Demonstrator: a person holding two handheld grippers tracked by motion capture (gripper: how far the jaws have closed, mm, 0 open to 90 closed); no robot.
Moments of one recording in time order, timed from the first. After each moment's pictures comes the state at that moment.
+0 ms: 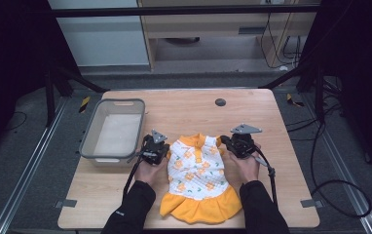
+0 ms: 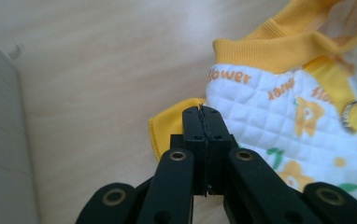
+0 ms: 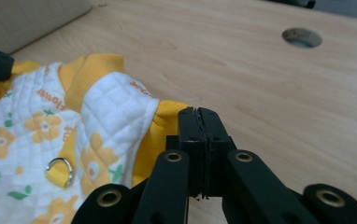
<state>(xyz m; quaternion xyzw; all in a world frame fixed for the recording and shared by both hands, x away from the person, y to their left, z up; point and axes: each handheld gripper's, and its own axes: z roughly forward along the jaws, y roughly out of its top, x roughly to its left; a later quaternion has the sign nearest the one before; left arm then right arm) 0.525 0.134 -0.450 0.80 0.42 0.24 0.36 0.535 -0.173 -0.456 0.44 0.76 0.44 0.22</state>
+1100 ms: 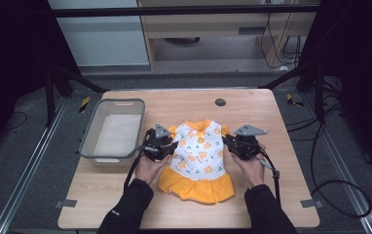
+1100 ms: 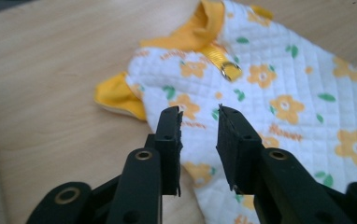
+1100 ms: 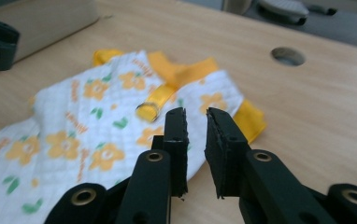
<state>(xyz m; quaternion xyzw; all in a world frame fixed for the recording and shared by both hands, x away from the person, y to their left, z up) 0.521 0.121 -0.443 0.82 0.39 0.19 0.38 0.516 -0.175 -0.448 0.42 0.76 0.44 0.23</state>
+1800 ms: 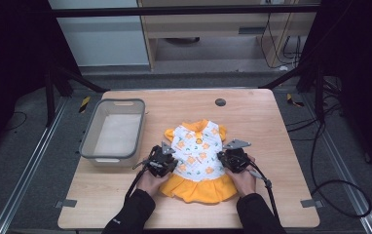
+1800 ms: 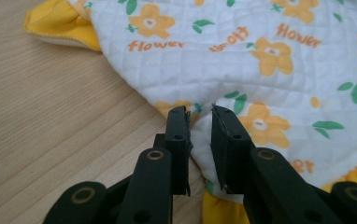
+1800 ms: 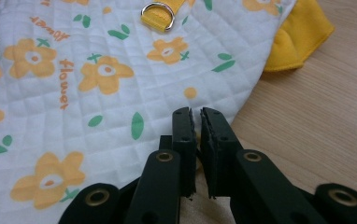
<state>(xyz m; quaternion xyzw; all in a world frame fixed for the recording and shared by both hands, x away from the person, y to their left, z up) 0.501 0.120 -0.484 0.85 0.38 0.16 0.32 0.514 -0.157 -0.503 0.42 0.80 0.37 0.20</state>
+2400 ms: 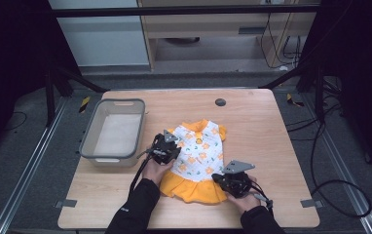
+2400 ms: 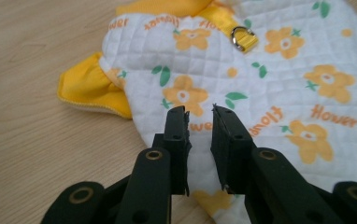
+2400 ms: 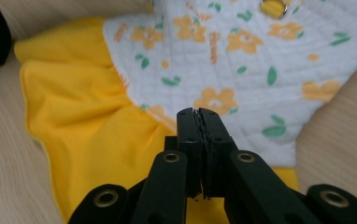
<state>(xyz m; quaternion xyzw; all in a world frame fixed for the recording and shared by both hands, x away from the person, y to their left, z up) 0.542 0.109 -0.481 0.84 0.39 0.19 0.34 0.433 -0.149 -0.492 0.35 0.83 0.40 0.15</state>
